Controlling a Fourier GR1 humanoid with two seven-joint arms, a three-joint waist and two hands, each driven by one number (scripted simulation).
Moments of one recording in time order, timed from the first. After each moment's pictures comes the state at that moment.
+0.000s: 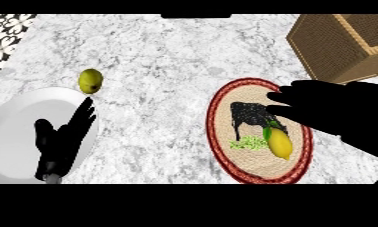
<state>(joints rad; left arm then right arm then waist) 0.04 0.45 -0.28 -1.46 0.37 0.24 0.12 -0.52 -0.92 0.30 -2.06 0.07 0.87 0.25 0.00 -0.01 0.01</state>
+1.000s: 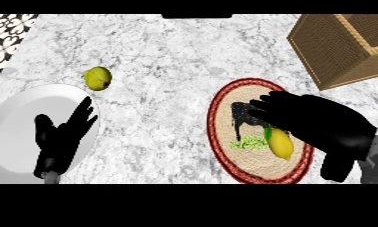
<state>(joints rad) 0.03 0.44 -0.24 -1.44 0.35 0.21 0.16 -0.38 -0.79 0.49 -1.88 0.55 0.66 0.01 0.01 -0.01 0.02</state>
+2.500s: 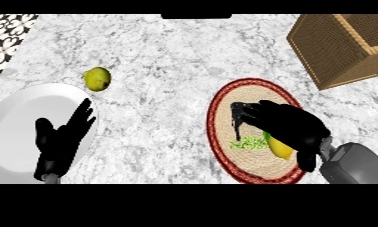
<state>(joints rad) 0.05 0.40 -0.20 -1.44 0.30 0.18 0.15 -0.32 -0.64 0.60 -1.59 0.87 0.48 -0.14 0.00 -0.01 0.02</state>
